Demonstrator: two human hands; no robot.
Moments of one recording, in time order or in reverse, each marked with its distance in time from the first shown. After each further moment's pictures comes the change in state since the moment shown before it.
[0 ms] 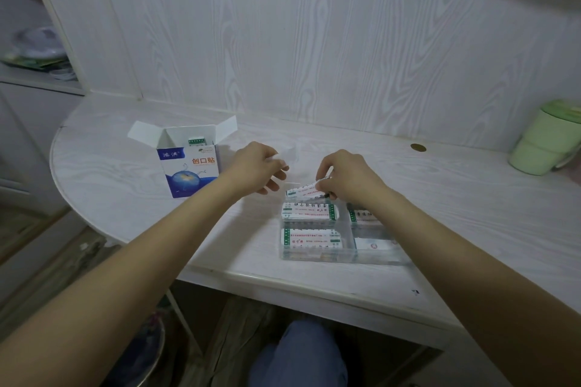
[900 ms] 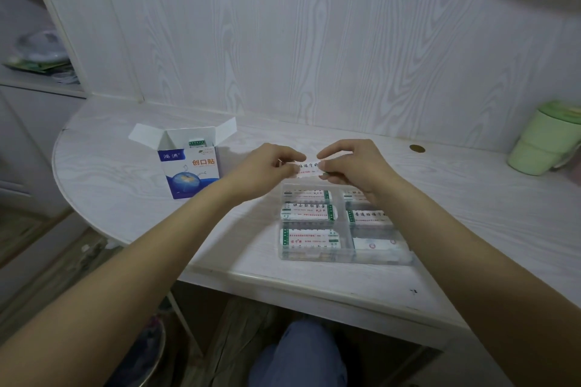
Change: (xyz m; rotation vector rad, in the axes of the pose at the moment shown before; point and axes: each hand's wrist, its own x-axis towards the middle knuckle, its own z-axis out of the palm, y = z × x) left_hand -0.004 0.006 0.005 0.123 -0.090 0.281; right_hand -0.008 0.003 -0.015 0.764 0.089 0.109
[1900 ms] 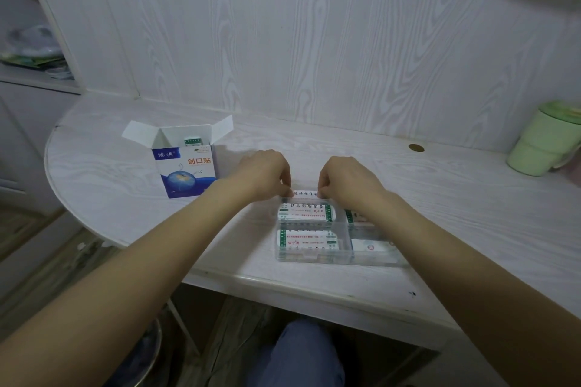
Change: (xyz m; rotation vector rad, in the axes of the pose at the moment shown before) left_hand 0.021 -0.010 0.009 0.623 -0.112 -0.069; right_hand 0.015 0.017 0.017 -1.068 -0.082 -0.130
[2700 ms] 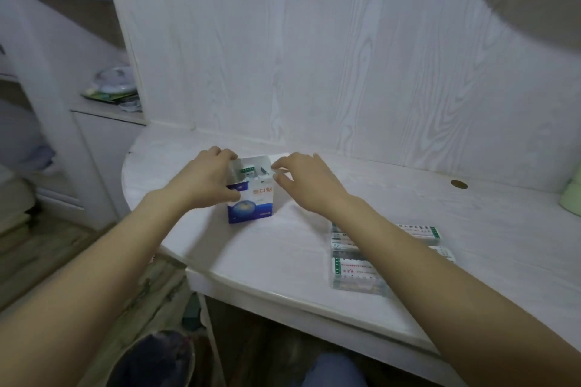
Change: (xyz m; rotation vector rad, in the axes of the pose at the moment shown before) left_hand -0.075 -0.126 -0.063 0.035 0.218 -0.269; right_hand 0.016 -0.124 -0.007 0.080 0.191 -0.416
